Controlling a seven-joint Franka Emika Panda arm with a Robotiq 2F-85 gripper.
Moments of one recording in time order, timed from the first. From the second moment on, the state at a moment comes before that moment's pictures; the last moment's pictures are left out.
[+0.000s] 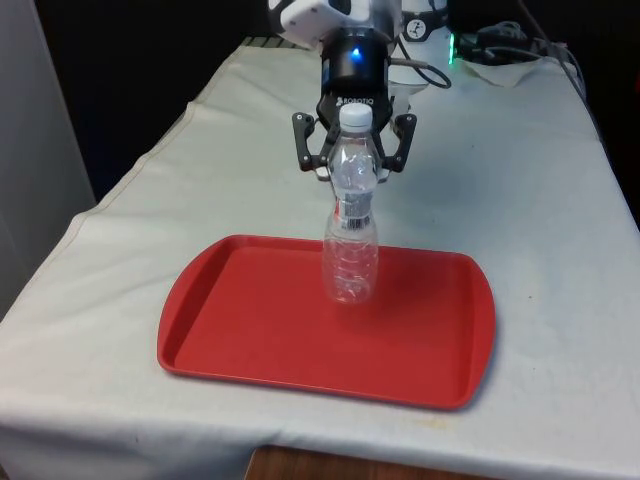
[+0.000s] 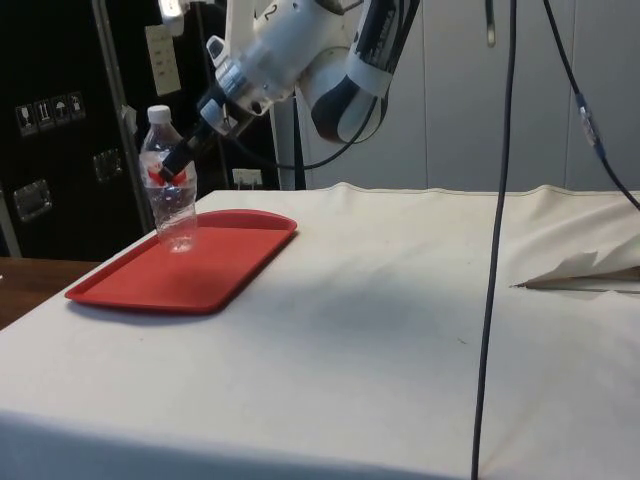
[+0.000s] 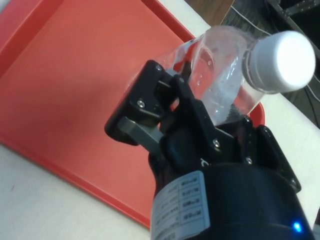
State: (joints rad) arm 0.00 0.59 -0.25 -1.96 -0.88 3.57 0.65
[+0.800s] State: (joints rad) arm 0.00 0.62 -0.25 -1.92 -0.88 3.53 0.76
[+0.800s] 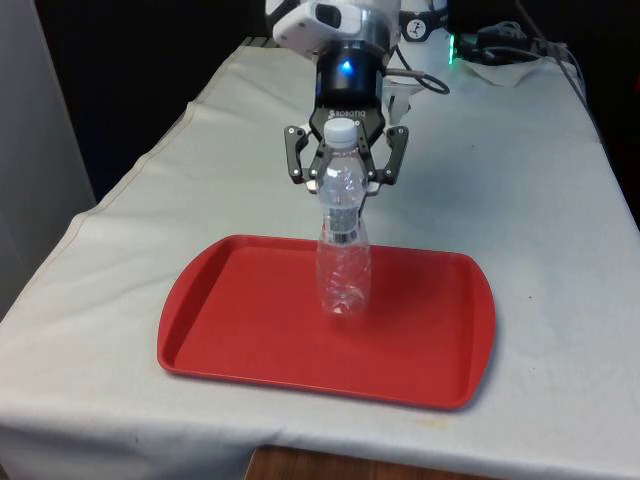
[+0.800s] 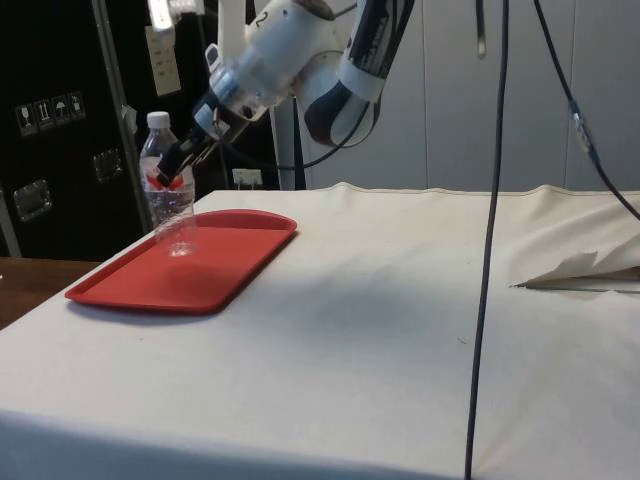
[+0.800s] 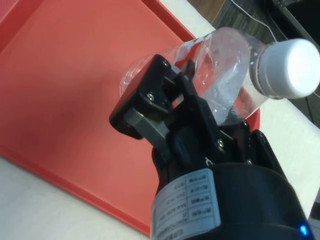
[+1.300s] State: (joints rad) arm 0.00 0.63 -0.25 -1.90 -0.88 3.52 0.76
